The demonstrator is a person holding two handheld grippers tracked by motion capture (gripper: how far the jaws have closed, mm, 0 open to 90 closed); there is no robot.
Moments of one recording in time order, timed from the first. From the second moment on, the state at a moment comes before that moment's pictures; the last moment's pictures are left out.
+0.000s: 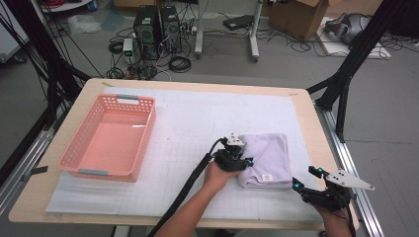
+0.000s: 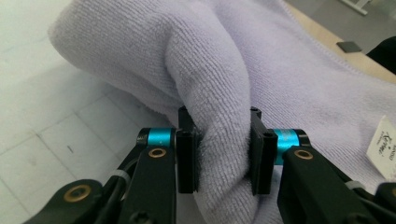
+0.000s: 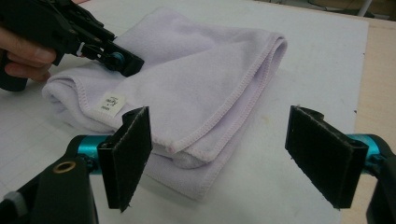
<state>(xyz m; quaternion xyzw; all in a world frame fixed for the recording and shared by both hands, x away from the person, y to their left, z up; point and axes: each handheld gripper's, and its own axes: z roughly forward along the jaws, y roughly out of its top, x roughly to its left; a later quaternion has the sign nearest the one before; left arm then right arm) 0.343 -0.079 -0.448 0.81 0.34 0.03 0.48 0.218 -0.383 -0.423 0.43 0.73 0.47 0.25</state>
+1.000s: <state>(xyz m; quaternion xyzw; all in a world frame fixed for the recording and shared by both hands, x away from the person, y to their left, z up) 0.331 -0.006 -0.393 0.74 0.24 0.07 0.62 0.218 -0.384 -0.422 0.43 0.73 0.47 0.25</state>
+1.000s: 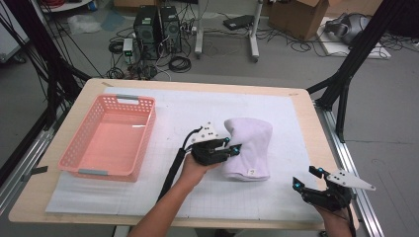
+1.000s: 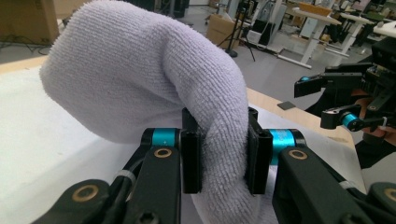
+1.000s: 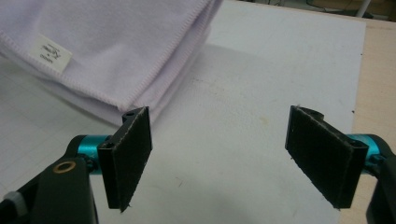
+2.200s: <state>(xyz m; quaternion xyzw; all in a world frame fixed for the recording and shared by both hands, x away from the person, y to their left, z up) 0.324 0.129 -0.324 0.69 0.23 0.13 0.67 0.218 -0.381 -0.422 0.43 0.73 0.47 0.25</state>
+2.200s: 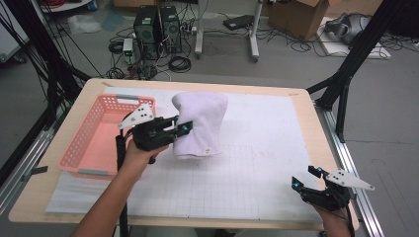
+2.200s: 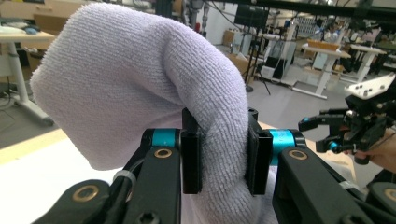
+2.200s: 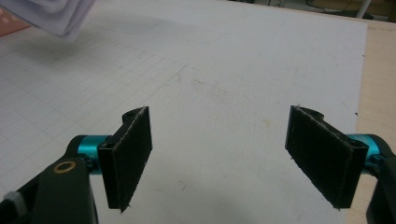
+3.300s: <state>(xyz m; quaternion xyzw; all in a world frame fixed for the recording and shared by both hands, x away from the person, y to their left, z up) 0.320 0.291 -0.279 0.65 0.29 0.18 0.69 0.219 -0.380 -0.422 0.44 0.73 0.46 0.25</state>
